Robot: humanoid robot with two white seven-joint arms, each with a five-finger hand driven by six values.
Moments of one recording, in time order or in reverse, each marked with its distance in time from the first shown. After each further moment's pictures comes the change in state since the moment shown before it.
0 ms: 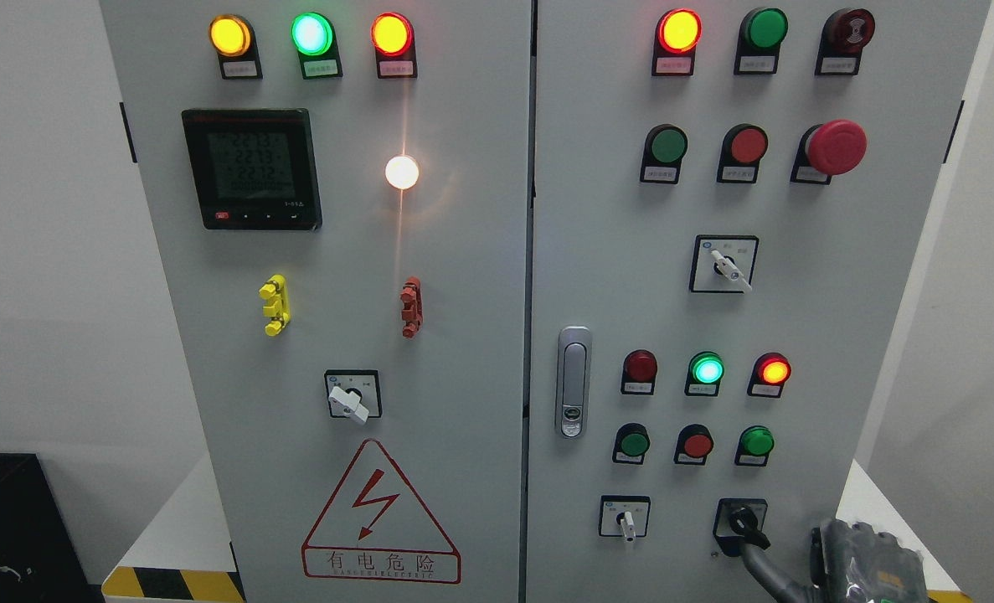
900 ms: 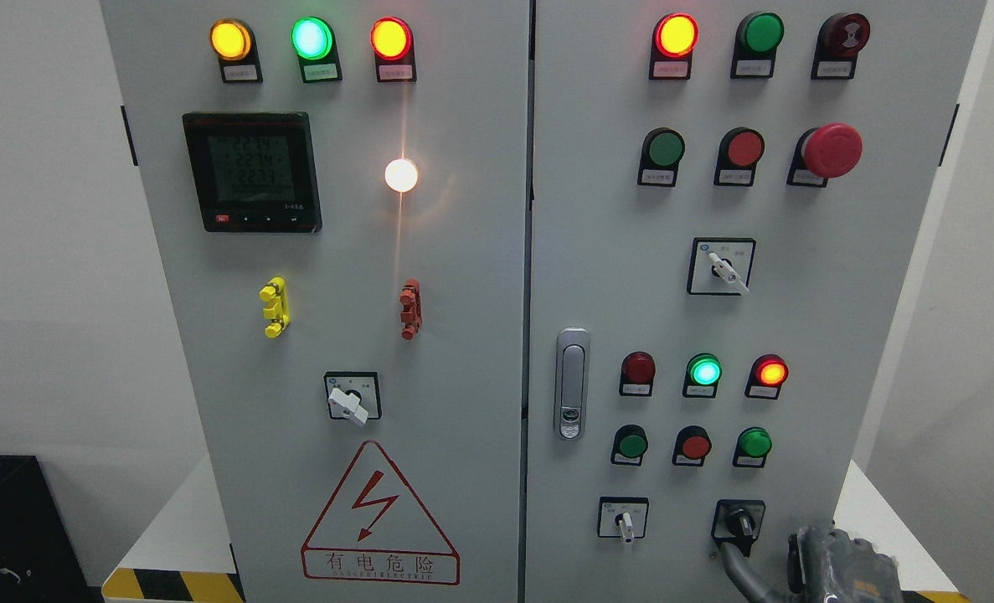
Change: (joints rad) left arm 0.000 0.000 0.000 0.000 0.000 0.000 0.001; right arm 0.035 0.020 0.049 0.005 -0.001 -0.030 -0.019
